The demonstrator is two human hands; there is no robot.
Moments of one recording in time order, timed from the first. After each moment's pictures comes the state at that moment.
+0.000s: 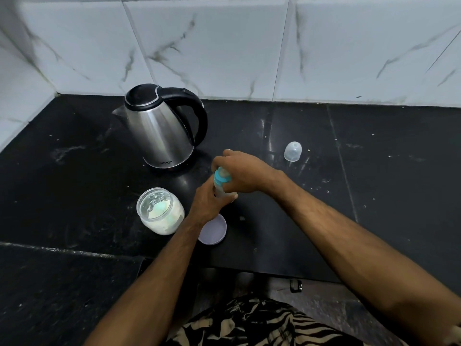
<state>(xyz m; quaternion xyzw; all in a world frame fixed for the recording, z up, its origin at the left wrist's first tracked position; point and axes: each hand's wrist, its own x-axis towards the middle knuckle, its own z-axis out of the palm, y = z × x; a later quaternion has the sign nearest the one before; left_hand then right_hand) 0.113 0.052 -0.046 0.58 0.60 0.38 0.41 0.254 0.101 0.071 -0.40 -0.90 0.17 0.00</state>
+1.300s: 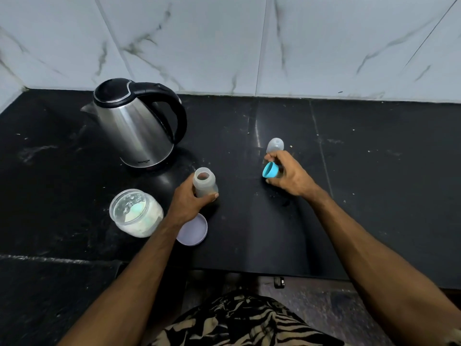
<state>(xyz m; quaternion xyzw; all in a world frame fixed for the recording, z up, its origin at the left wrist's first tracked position) 0.113 0.054 -0.052 0.57 0.62 0.38 0.39 0.410 0.125 -0.022 -0.53 -0.74 0.33 0.24</state>
